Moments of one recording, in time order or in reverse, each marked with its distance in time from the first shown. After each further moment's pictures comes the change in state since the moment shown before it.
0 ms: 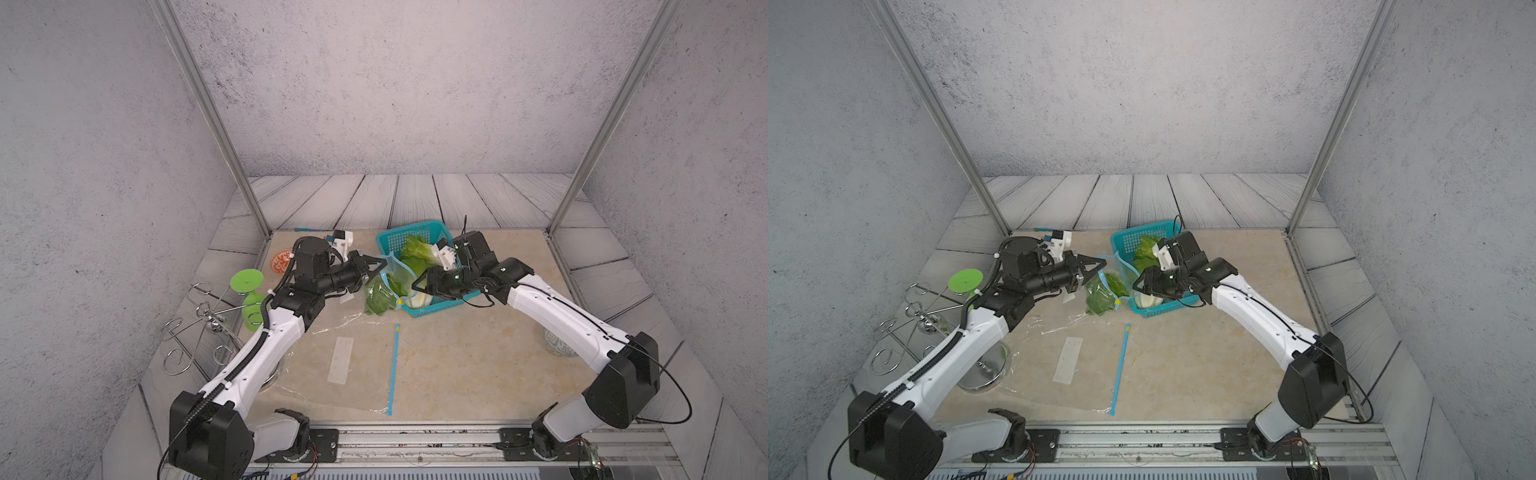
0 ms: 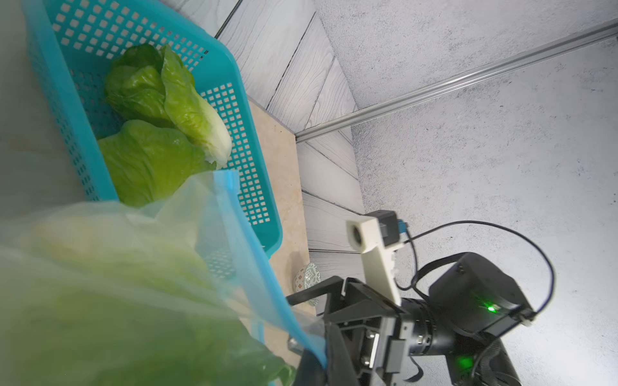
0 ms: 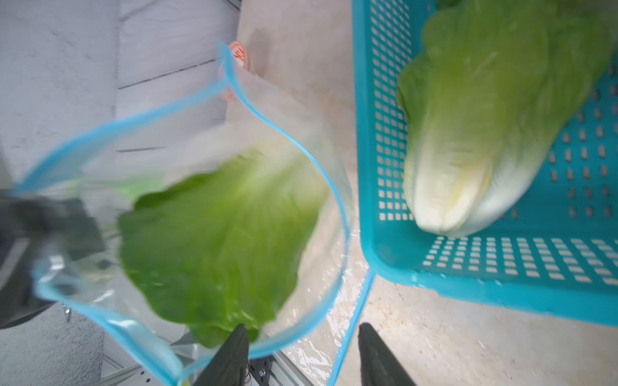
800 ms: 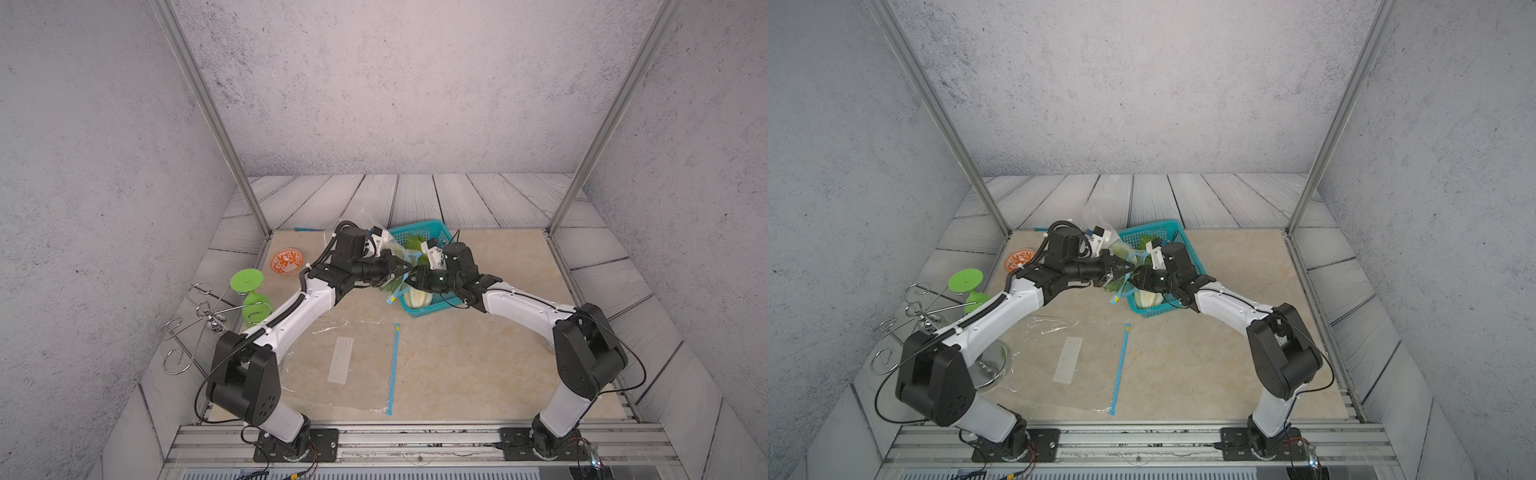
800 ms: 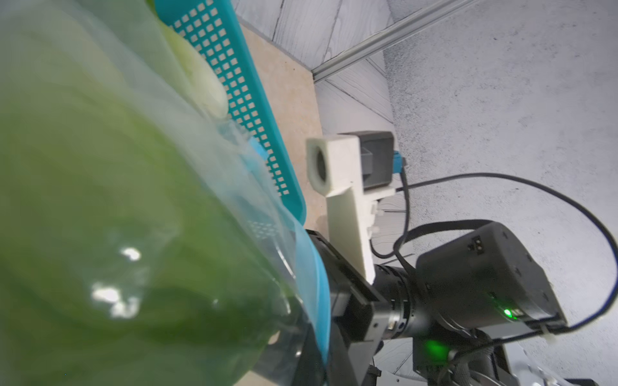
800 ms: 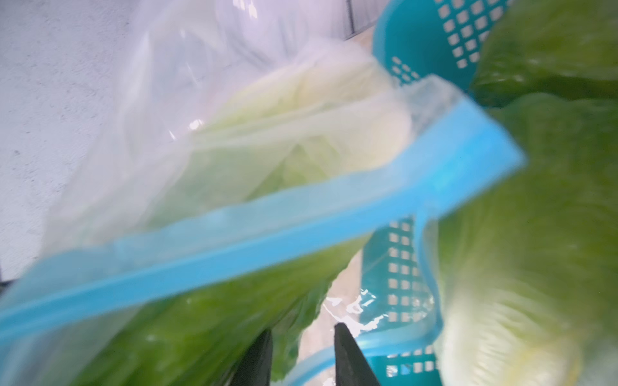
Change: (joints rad) left arm -0.127 0.285 0.215 -0.143 0.038 0.208; right arm -0.006 0.188 -0.171 0.683 -0.053 0.051
